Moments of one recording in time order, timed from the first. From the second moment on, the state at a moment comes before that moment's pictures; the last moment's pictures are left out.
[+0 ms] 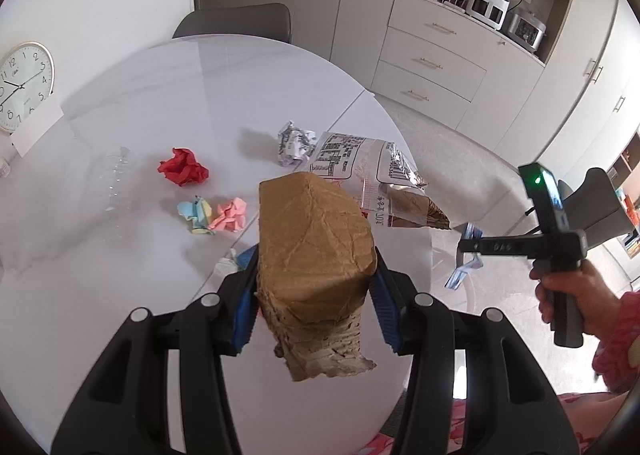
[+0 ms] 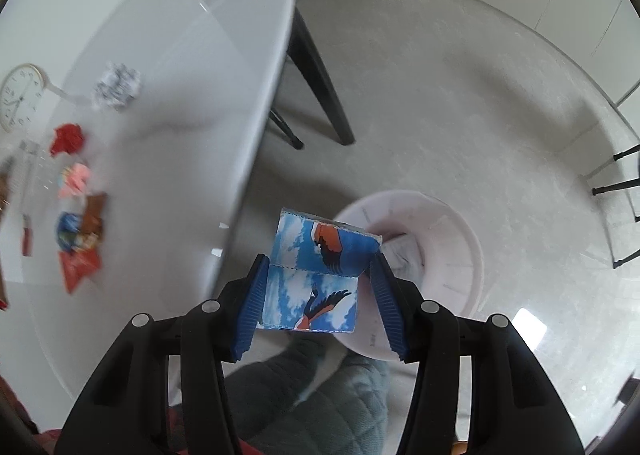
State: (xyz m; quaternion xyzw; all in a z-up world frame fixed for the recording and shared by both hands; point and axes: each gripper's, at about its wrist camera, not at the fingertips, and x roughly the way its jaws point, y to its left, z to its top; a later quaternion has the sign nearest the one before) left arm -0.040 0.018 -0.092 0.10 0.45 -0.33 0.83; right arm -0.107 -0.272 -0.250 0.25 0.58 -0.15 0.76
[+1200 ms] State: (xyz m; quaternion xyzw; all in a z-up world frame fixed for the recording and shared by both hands) left arm -0.060 0.000 -0.053 0.09 0.38 -0.37 0.84; right arm -0.015 -0.235 -0.121 0.44 0.46 0.20 0.74
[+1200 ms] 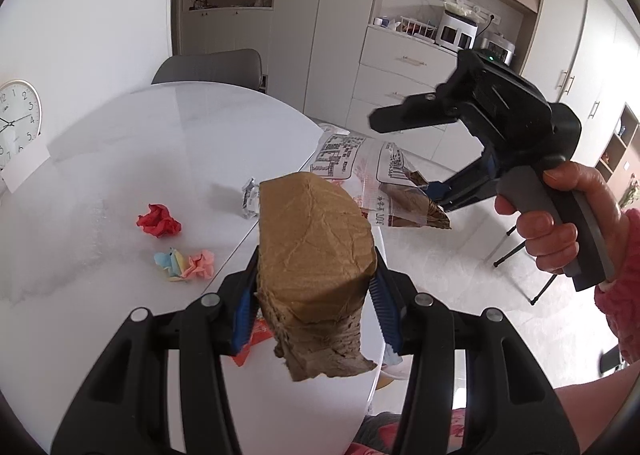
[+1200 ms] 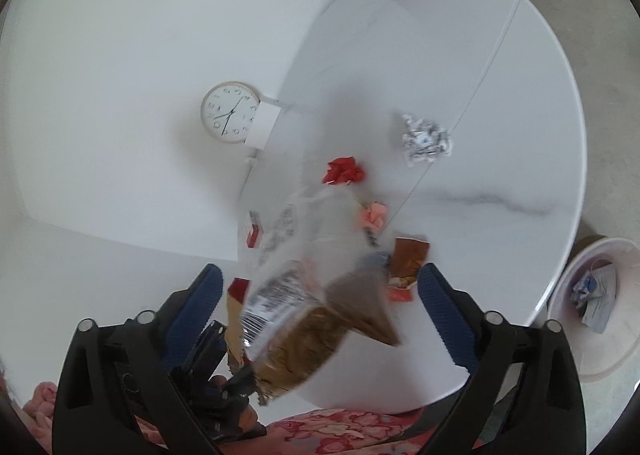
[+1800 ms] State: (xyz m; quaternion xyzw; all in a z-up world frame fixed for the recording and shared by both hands) left arm -0.061 -0.048 -0.098 0.14 0.44 -0.40 0.79; right arm -0.100 -0.303 -0.135 0.45 0.43 0.06 0.78
